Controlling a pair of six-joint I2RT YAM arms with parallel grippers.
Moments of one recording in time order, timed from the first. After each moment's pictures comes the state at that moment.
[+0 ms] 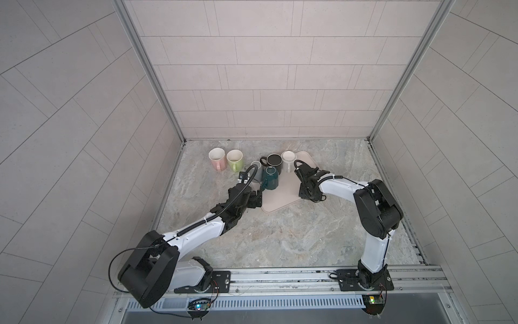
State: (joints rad) left arm -0.60 1.27 0.58 0.09 -0.29 -0.33; right arm 0.48 1.88 1.19 -0.63 0.22 0.76
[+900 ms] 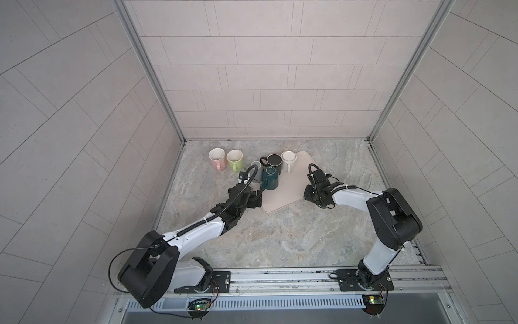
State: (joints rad) left arm -0.60 1.27 0.58 0.09 -0.29 -0.32; right arm 0.40 1.73 0.91 -0.28 0.08 0.78
